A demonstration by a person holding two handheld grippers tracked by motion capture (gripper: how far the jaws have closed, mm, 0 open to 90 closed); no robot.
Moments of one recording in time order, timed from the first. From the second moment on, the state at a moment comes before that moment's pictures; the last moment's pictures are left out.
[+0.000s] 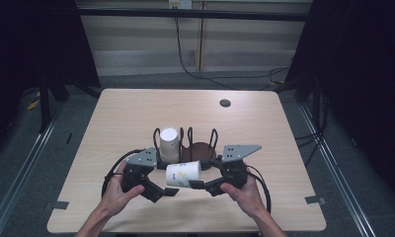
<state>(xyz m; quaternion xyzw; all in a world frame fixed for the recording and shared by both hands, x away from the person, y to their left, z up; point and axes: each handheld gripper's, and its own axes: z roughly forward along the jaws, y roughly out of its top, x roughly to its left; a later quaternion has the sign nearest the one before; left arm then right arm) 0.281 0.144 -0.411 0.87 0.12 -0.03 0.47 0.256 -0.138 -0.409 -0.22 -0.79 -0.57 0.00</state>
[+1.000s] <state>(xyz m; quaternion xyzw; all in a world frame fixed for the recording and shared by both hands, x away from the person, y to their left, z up) 0.274 0.179 -0.434 0.86 0.19 0.03 0.47 0.257 -0.170 -0.405 -0.26 -0.80 -0.54 -0.02</state>
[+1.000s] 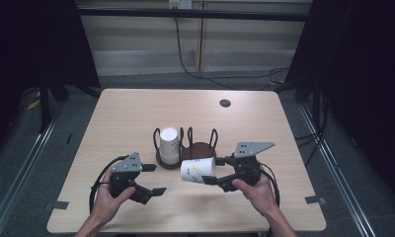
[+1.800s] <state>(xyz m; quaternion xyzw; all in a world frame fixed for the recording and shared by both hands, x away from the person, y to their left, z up) 0.277 0.196 -0.437 0.85 0.20 0.03 0.48 0.261 -0.204 -0.398 -0.30 -0.82 -0.49 -0.04</state>
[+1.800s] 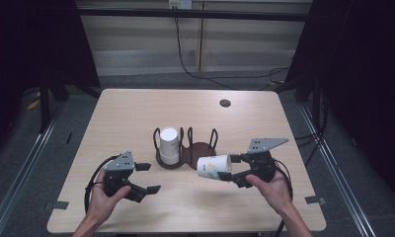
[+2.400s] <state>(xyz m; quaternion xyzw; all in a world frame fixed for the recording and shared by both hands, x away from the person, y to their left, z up) 0.278 0.197 -0.438 0.86 0.20 0.03 0.48 0.269 -0.231 -0.392 -0.34 -0.83 -0.45 -0.05</state>
